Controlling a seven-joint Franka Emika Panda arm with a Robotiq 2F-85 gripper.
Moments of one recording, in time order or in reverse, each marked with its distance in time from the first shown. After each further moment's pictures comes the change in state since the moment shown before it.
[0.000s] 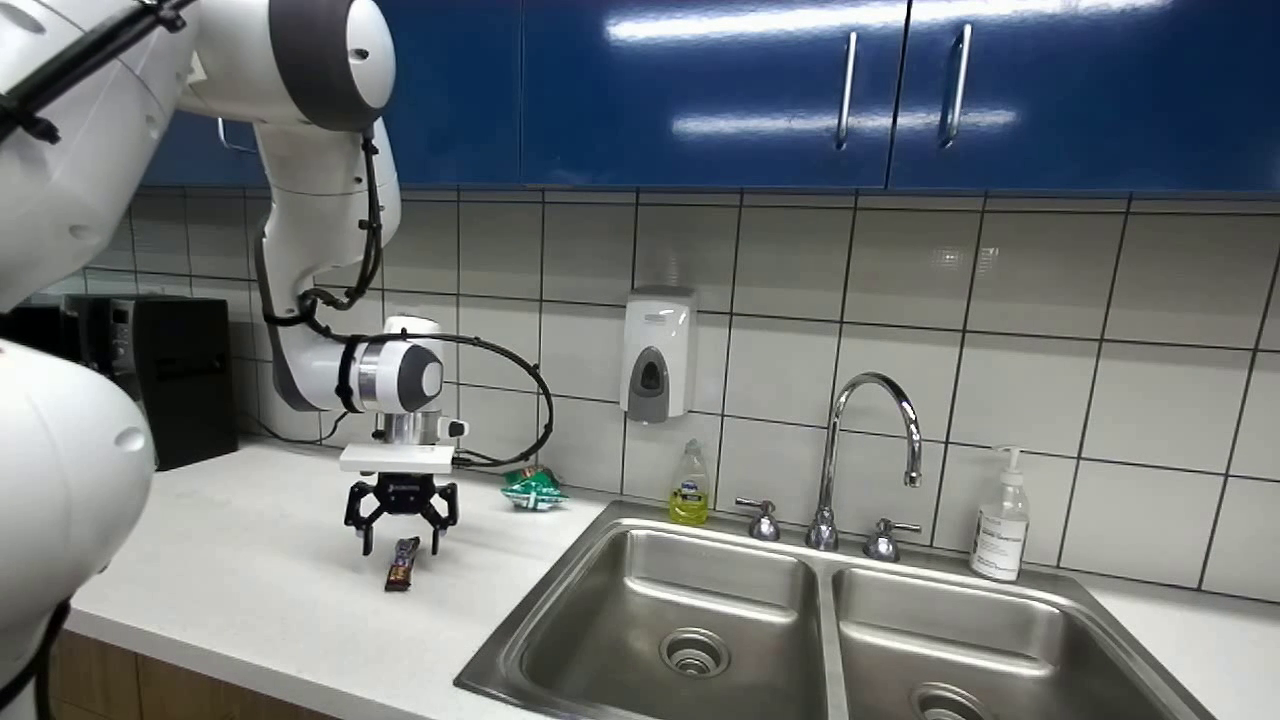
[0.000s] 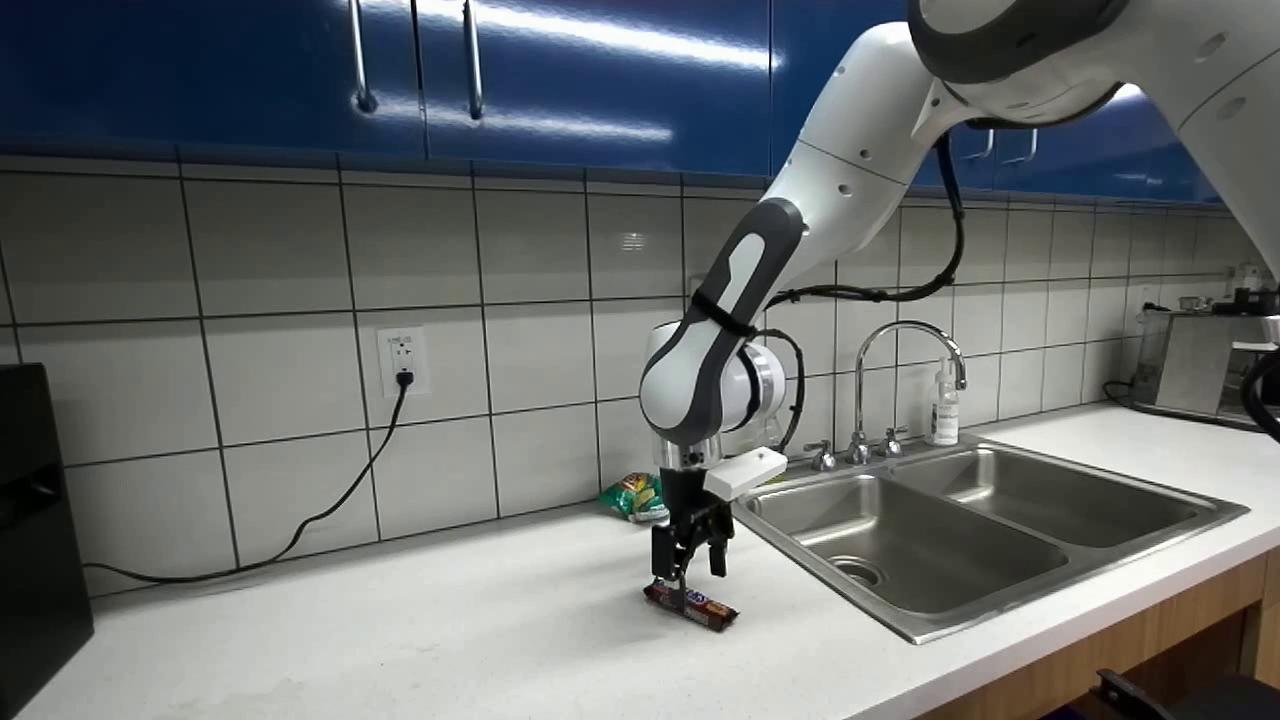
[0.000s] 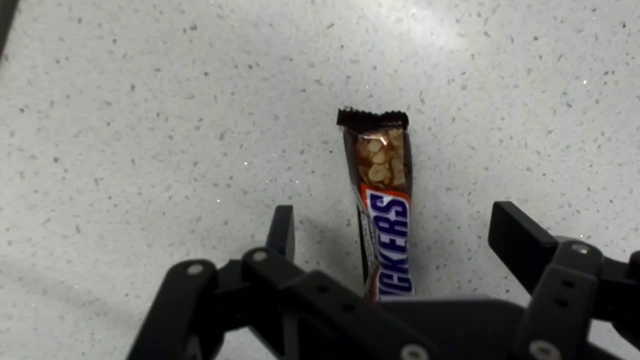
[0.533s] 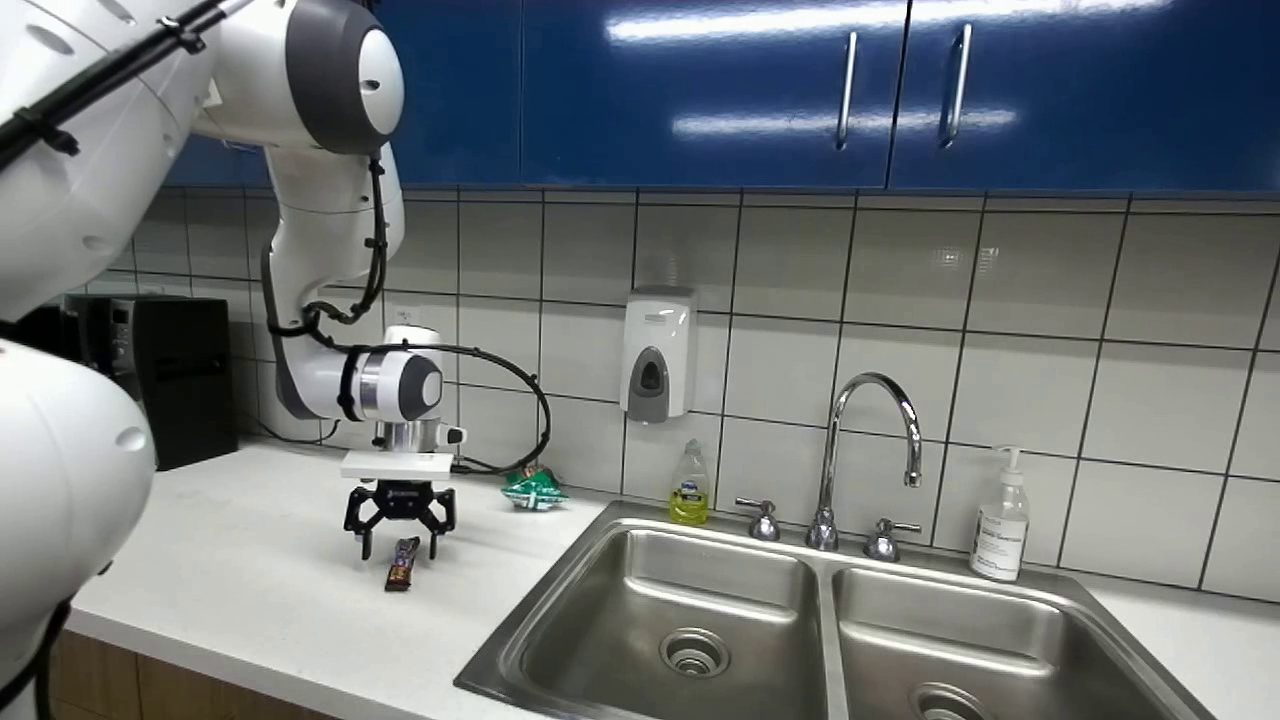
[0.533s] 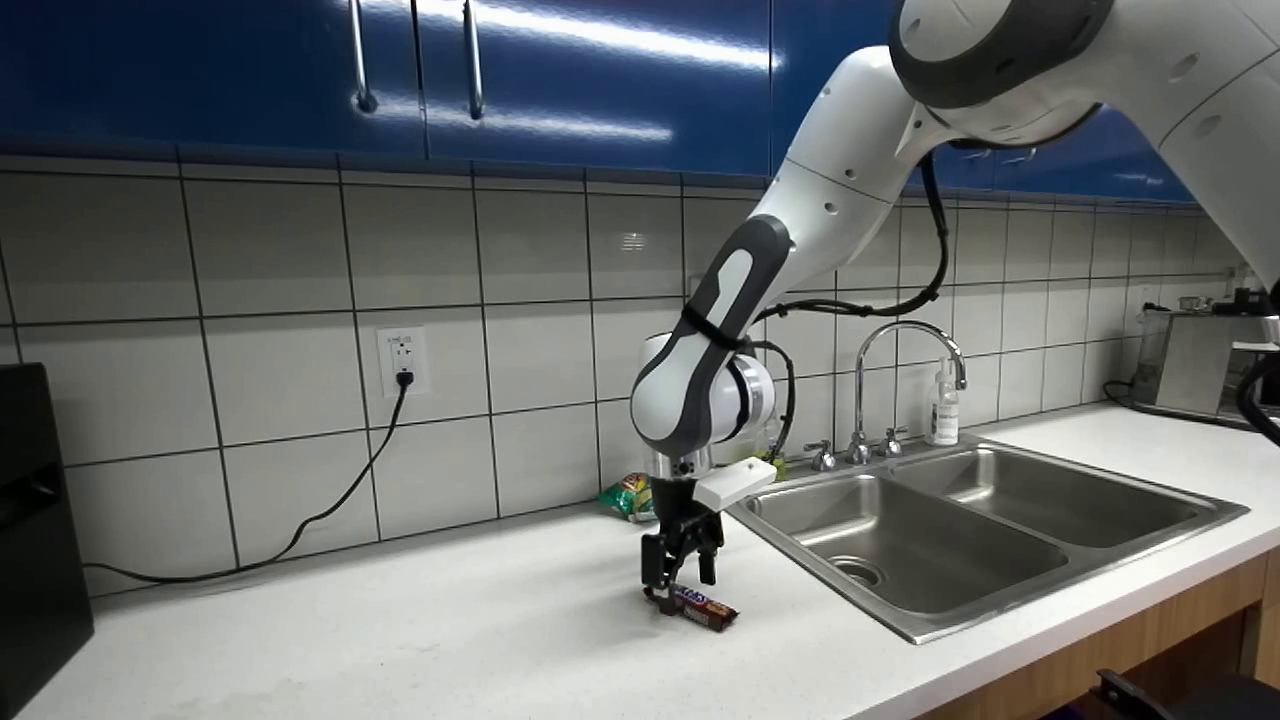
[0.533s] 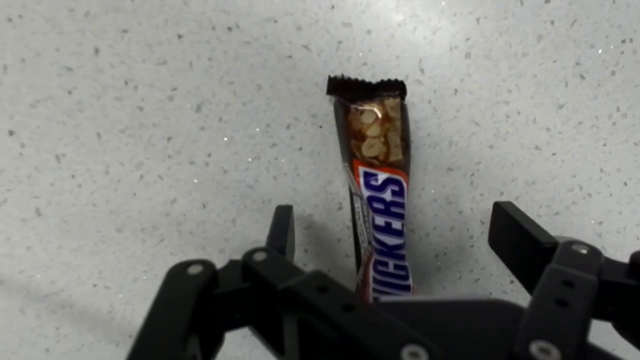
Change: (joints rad) arm 0.004 0.056 0.007 0.050 0.000 0.010 0.000
